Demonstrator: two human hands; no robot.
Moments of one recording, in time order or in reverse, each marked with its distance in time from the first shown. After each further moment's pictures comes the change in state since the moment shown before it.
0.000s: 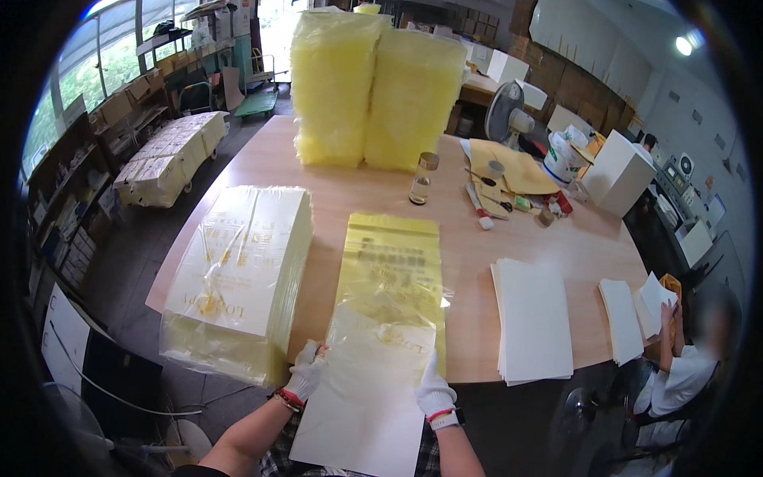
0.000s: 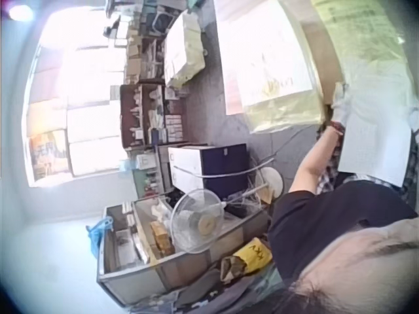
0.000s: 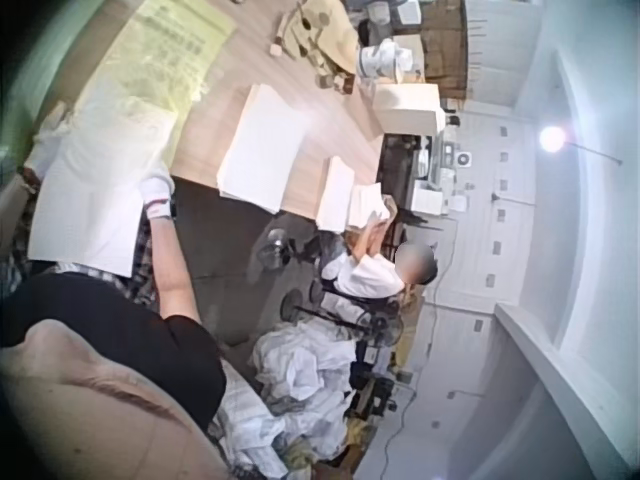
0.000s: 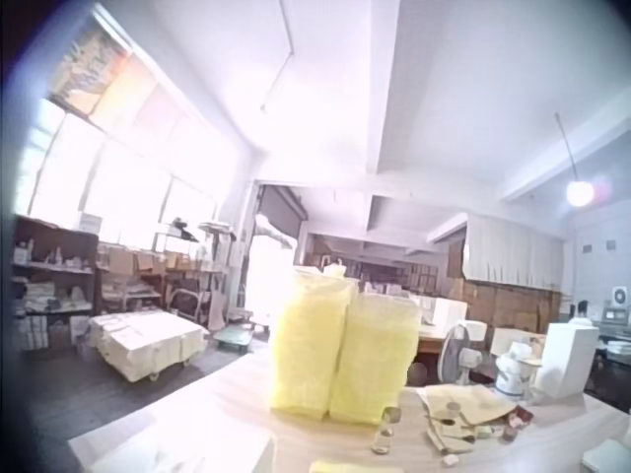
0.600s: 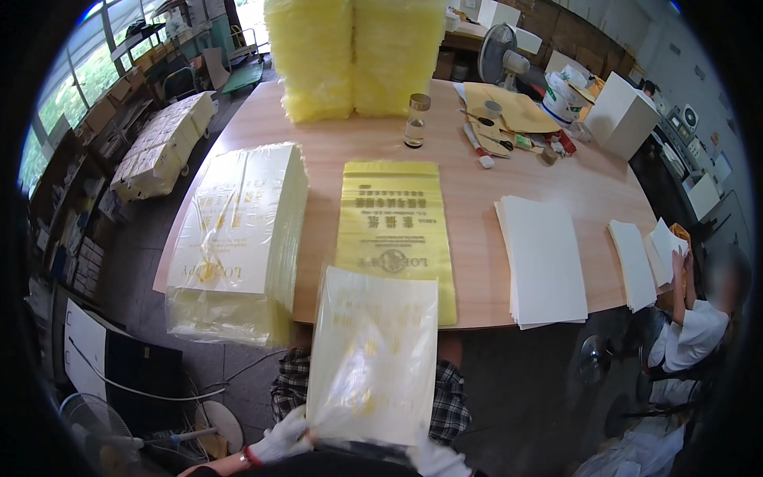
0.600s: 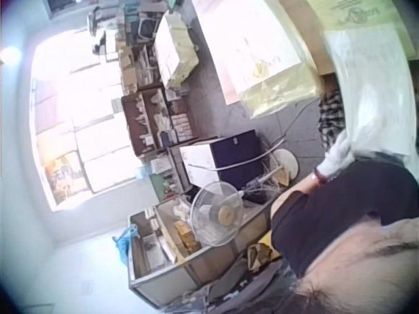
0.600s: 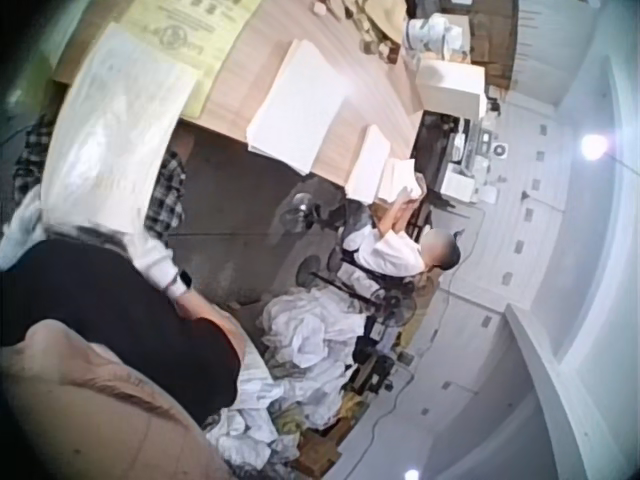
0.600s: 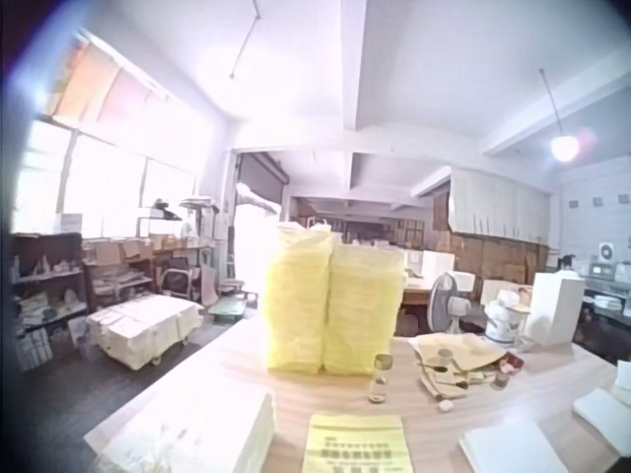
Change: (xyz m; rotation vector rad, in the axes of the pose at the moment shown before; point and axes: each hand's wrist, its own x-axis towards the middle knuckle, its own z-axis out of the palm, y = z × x) left_hand -0.201 0.027 -0.110 0.254 -0.583 0.397; right_hand -0.208 0.078 0.083 0.029 0.030 -0.566
